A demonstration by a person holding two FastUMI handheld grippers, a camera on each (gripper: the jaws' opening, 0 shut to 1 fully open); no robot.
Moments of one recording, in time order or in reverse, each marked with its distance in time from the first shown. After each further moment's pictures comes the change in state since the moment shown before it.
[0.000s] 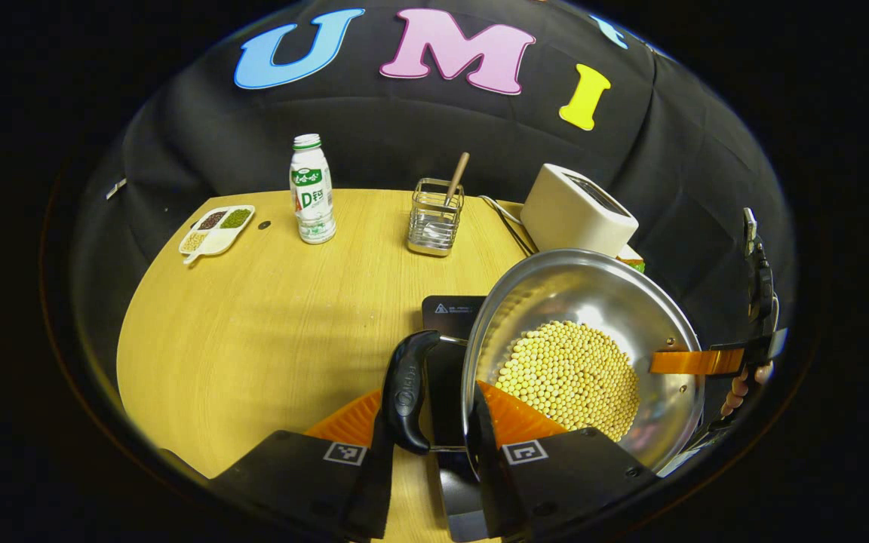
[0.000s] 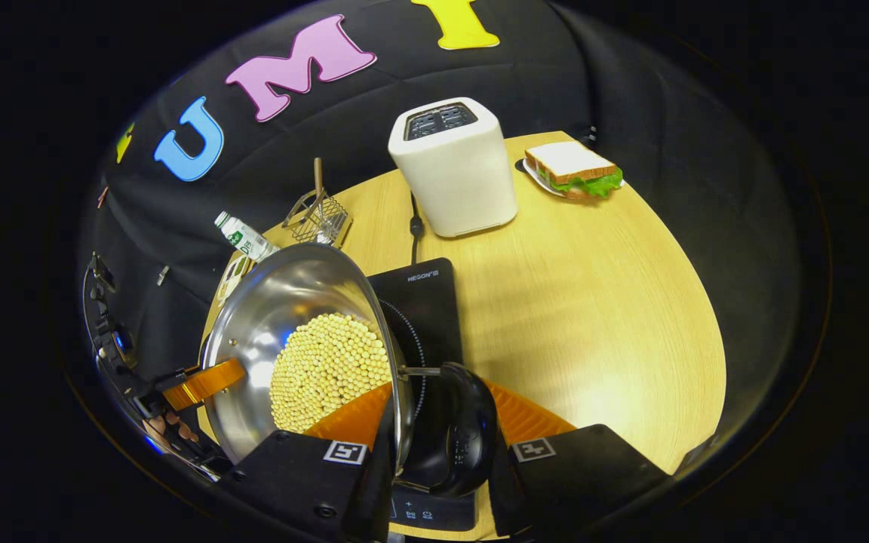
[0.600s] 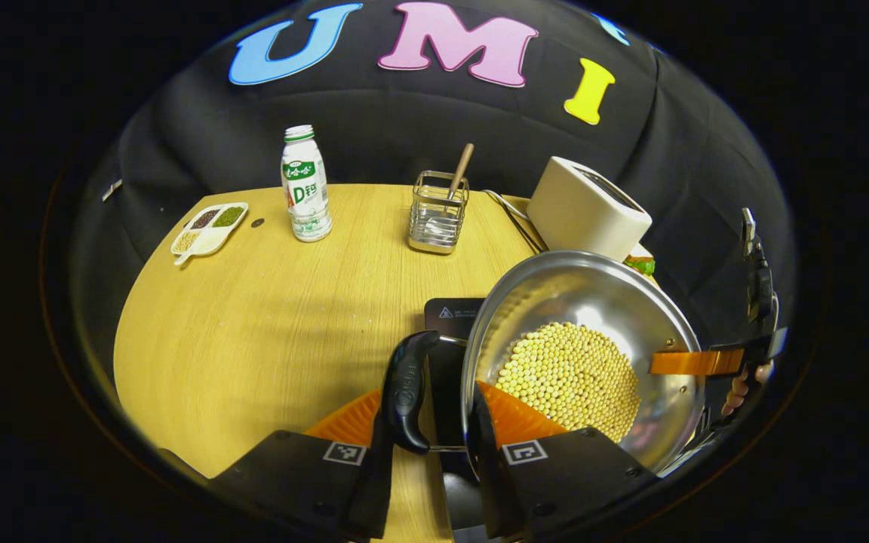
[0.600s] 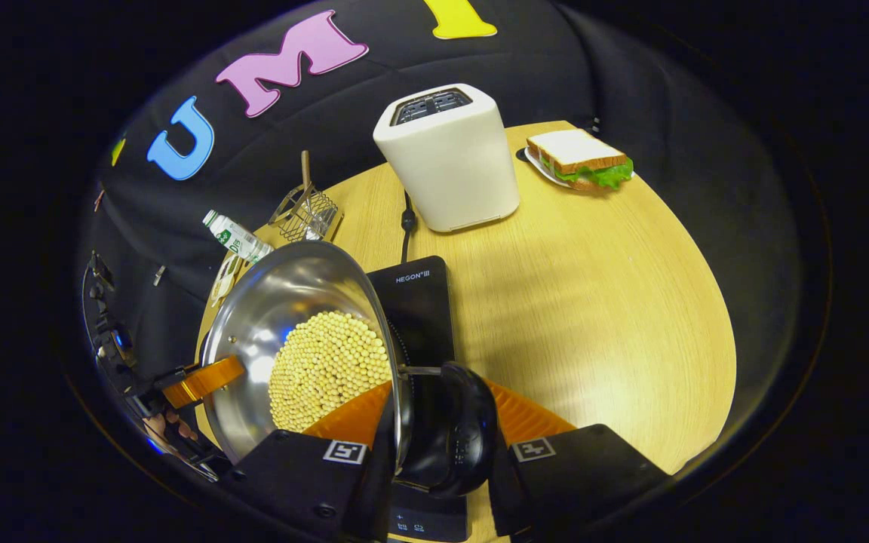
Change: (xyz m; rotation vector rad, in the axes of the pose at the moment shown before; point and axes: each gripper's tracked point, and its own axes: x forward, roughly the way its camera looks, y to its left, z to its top) left arm 0.024 0.010 -0.005 0.040 0.035 0.009; right arm 0.022 -0.002 -0.002 0.006 0.032 0.007
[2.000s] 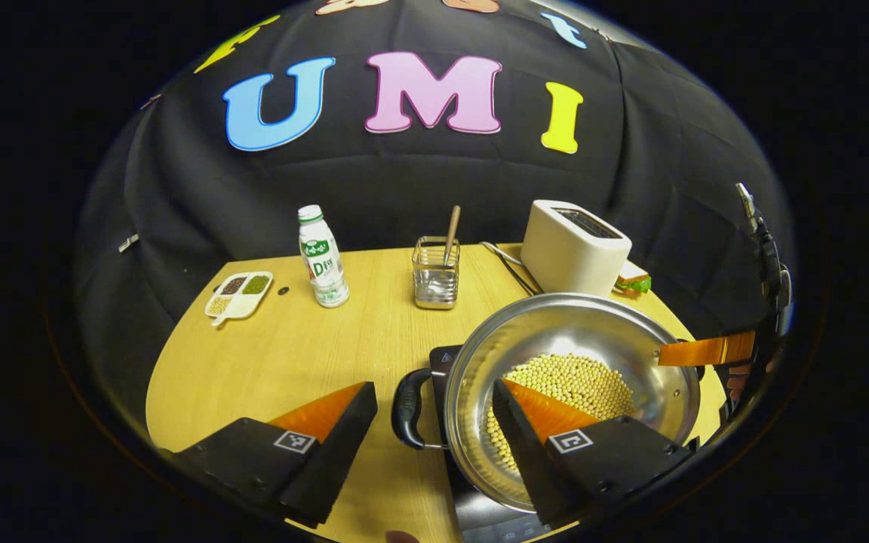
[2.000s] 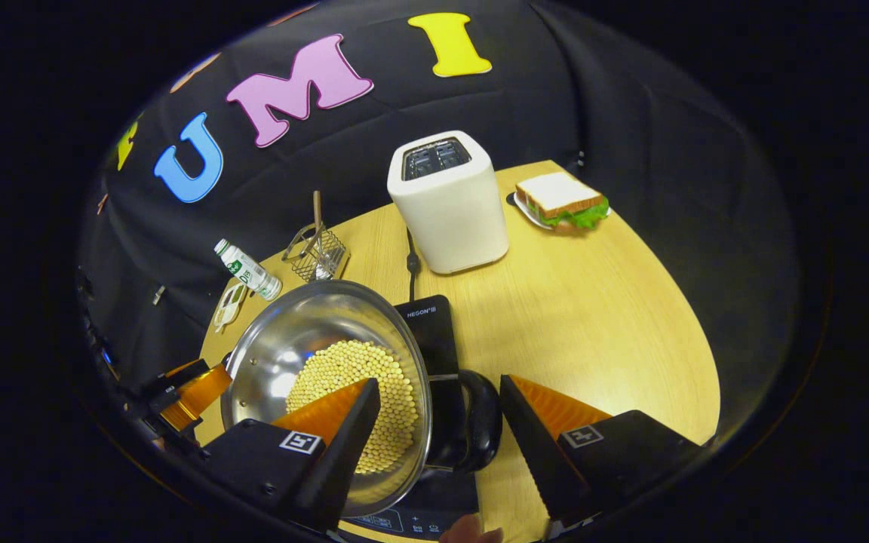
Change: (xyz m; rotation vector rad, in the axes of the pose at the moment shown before) left arm -0.058 -0.006 0.044 0.072 -0.287 0.100; right arm -0.049 0.012 0.033 -0.030 -0.208 -0.059
